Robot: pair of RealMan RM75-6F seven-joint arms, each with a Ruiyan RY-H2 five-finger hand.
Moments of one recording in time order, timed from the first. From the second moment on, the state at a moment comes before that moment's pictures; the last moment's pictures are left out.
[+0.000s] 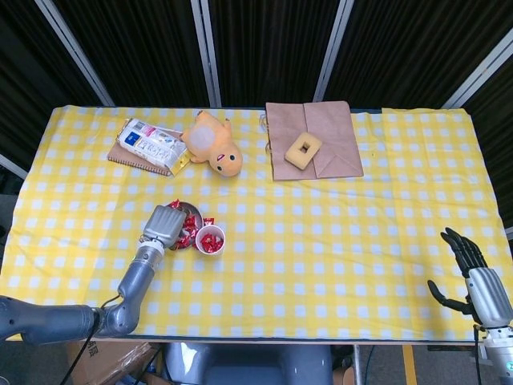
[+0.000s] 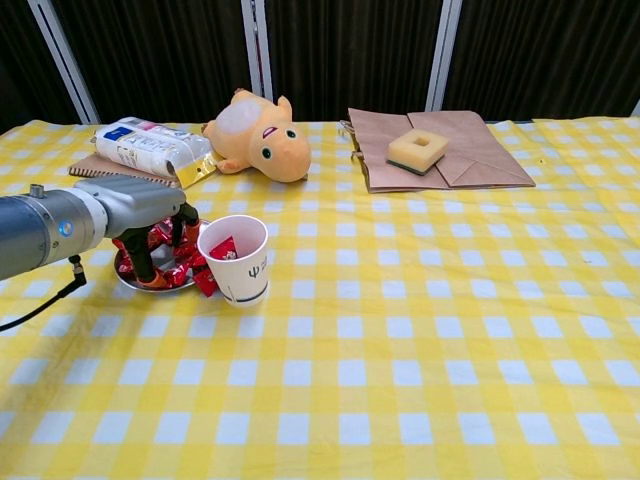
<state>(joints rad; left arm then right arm) -0.96 -1.61 -0.06 -1.48 0.52 1.02 0.85 0.10 -1.16 0.00 -1.37 -1.62 1.53 0.61</state>
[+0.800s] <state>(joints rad) -0.93 -1.57 -0.06 -1.52 0.57 1.04 0.84 0.10 -1.16 0.00 -1.37 -1.62 1.52 0.61</state>
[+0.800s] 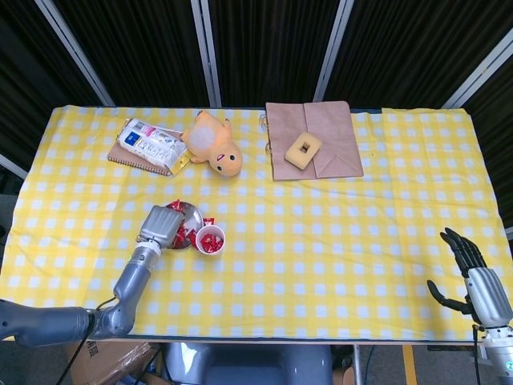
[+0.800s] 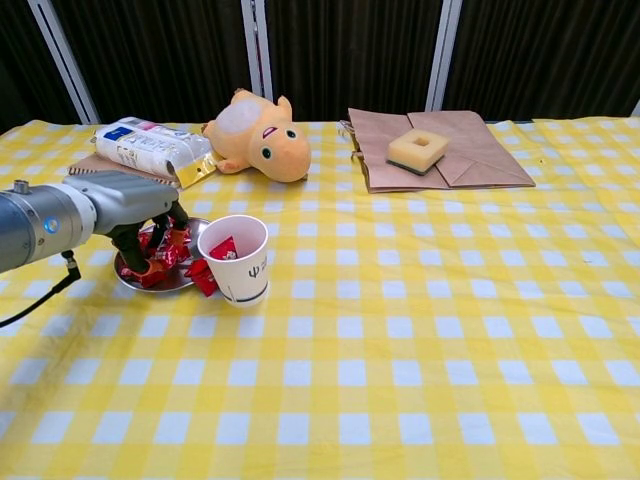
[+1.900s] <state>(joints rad) -0.97 -1.48 -0.12 -1.83 0.69 1.12 0.86 0.10 -1.15 0.00 -1.37 -1.62 1.53 0.62</state>
